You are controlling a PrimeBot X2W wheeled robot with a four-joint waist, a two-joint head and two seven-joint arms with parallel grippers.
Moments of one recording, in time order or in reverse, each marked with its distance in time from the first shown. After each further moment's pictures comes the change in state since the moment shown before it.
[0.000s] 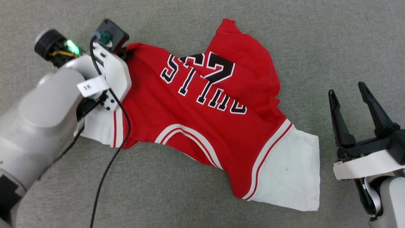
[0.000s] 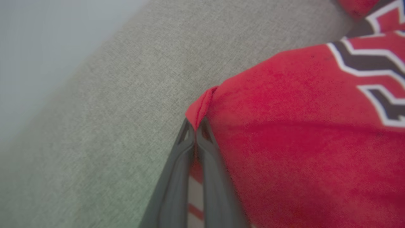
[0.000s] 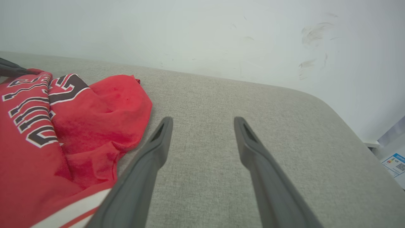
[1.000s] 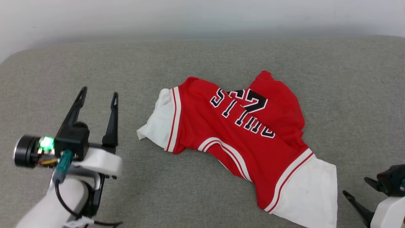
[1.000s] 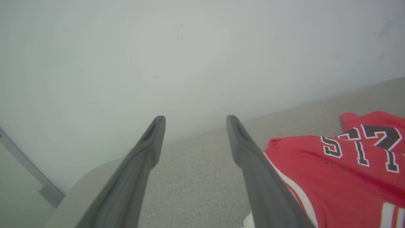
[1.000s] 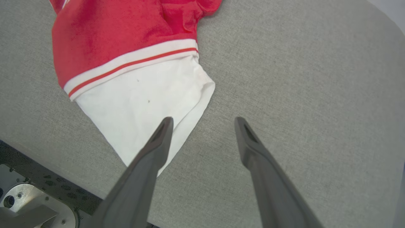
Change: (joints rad) left arm 0.764 0.091 0.548 -0.641 0.217 0.552 -0.343; right arm 0.356 -0.435 0.090 -0.321 0.291 0.000 0.784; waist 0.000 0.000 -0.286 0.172
